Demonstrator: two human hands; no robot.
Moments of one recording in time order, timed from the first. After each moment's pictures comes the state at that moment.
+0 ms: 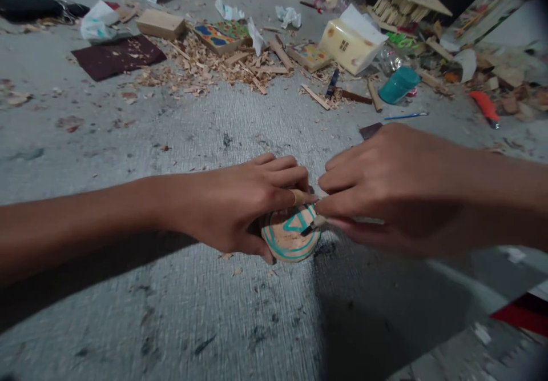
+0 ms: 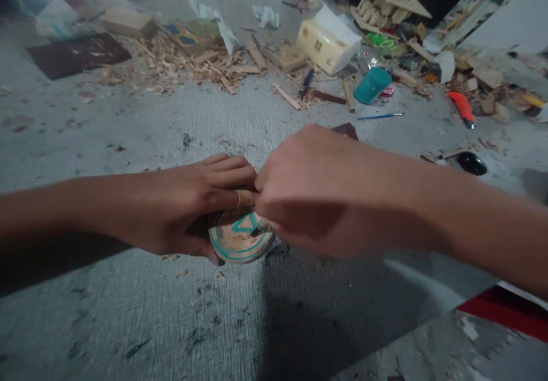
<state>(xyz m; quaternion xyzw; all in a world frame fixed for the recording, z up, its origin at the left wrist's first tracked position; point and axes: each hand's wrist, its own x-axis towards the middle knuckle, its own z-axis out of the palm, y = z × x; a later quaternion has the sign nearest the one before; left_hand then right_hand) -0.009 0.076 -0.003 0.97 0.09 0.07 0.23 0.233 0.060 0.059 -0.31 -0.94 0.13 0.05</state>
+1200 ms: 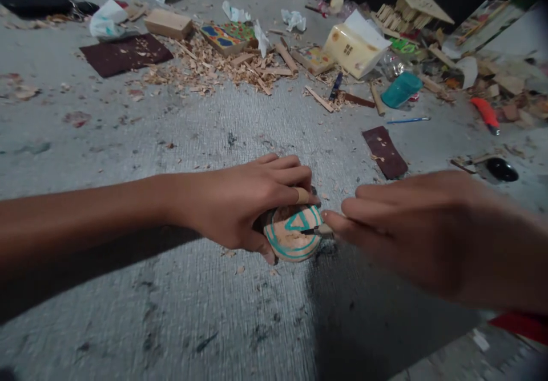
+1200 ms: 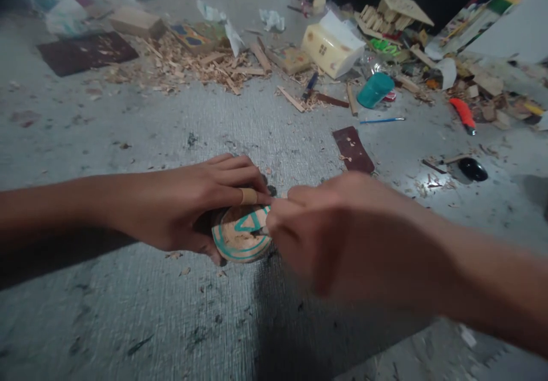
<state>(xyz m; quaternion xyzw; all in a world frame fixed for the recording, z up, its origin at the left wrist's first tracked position) -0.009 0.077 -0.013 0.95 0.08 0.10 0.27 0.240 0.017 0.062 -0.19 -0.98 -0.08 0.01</state>
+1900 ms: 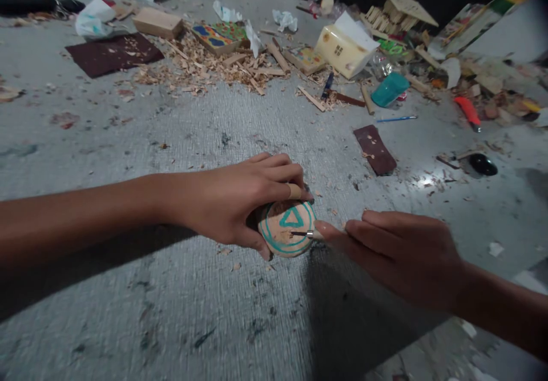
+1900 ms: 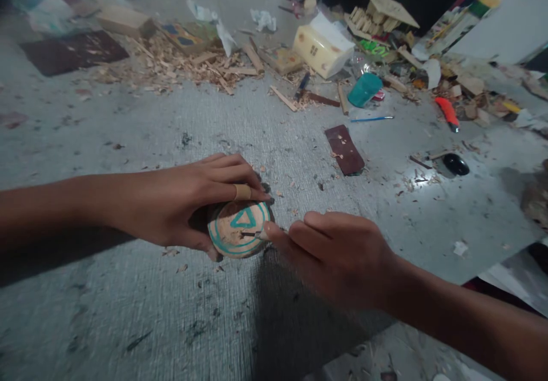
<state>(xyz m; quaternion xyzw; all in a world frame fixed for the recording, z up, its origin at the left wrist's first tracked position) -0.011 0.078 -0.018 0.95 0.08 0.11 0.27 0.260 -0.027 0.007 -0.41 -0.90 -0.02 0.14</state>
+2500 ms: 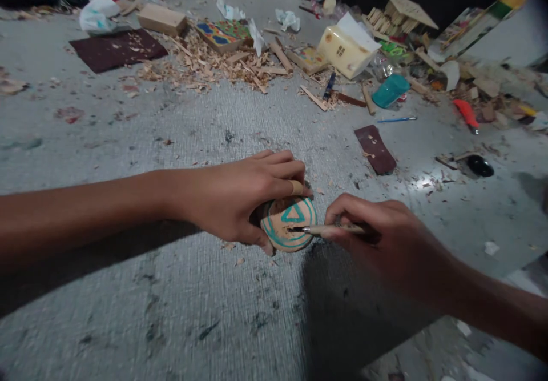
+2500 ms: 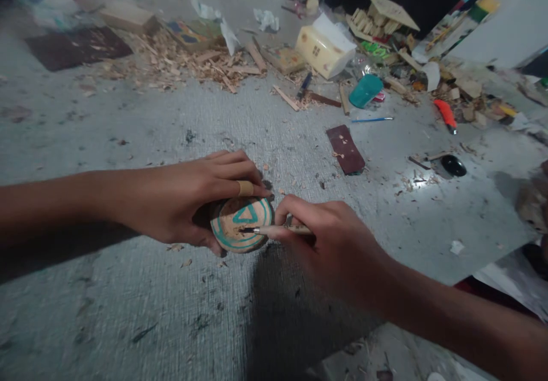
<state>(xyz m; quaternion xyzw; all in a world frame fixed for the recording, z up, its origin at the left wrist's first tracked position) -0.012 0.078 -0.016 0.95 0.08 0.11 0.27 0.246 -0.021 0.015 -0.47 -0.86 0.18 0.11</state>
